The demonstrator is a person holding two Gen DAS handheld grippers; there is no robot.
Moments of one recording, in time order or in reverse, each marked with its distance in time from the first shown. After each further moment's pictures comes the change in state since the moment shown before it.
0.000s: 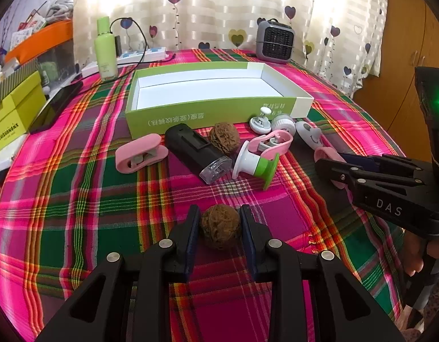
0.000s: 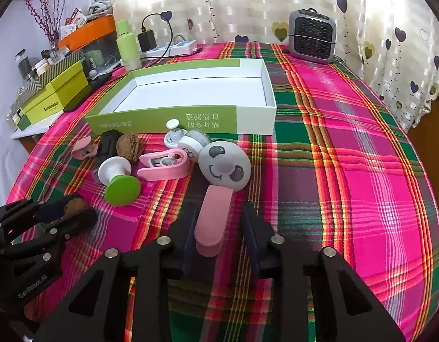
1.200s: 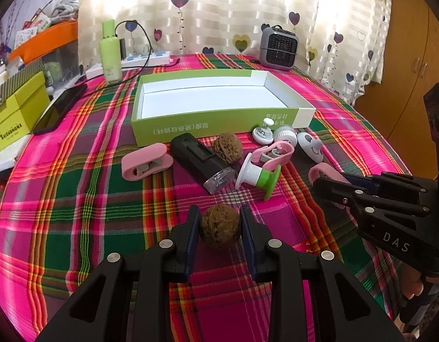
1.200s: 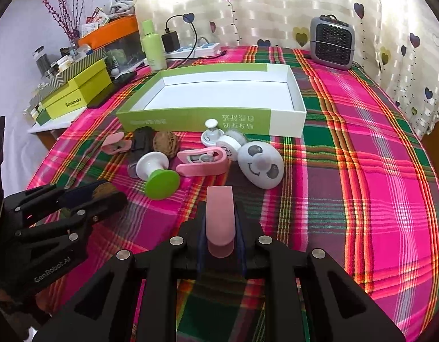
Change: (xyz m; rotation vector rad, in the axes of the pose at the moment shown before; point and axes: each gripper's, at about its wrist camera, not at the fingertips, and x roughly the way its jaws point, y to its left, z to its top) left arm -0.006 0.002 0.004 -0.019 -0.019 0.006; right arm -0.011 0.020 -0.003 -0.037 -0.012 0.091
